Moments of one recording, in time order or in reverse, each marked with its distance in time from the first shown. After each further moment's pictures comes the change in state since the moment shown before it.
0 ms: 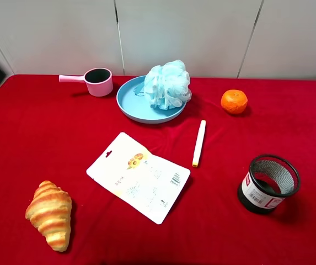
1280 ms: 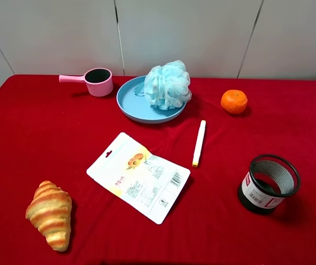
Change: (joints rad) left arm 0.465 -0.800 0.540 -0.004 -0.028 0.000; right arm 0.000 0.000 0.000 0.000 0.000 0.000
